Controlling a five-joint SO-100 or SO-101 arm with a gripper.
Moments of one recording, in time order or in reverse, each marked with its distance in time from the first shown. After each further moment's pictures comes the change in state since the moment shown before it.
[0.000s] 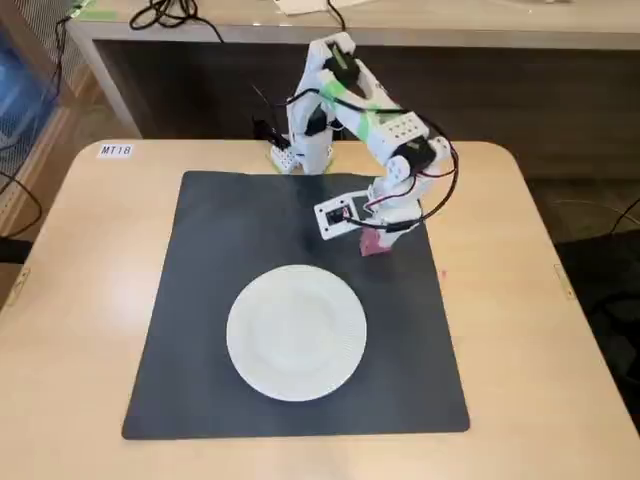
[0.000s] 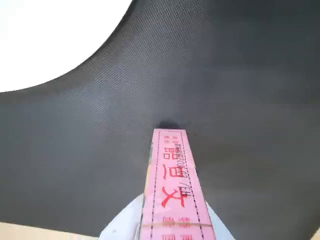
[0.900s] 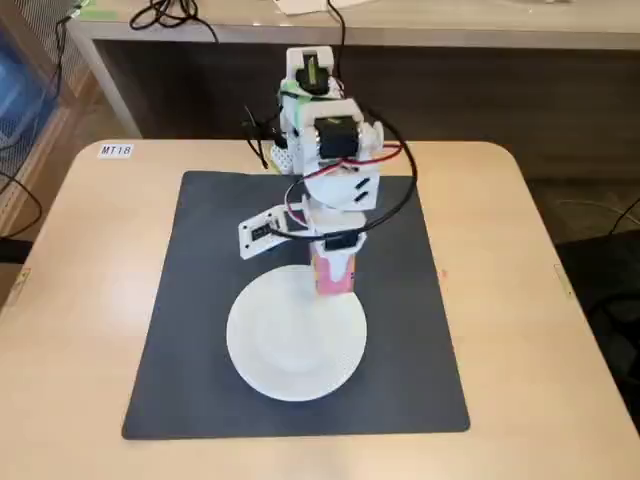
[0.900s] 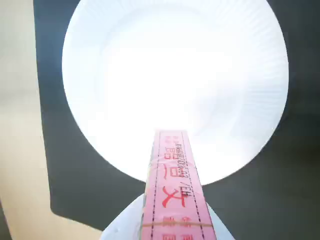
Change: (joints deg) arm 26.5 -10.9 -31.5 2.3 -25.8
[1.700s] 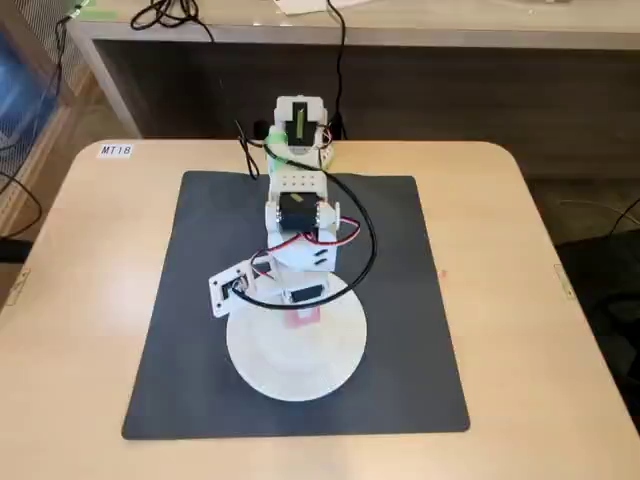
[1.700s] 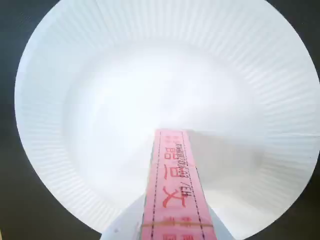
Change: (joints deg) arm 4.3 -19.9 -15.3 0.8 -10.1
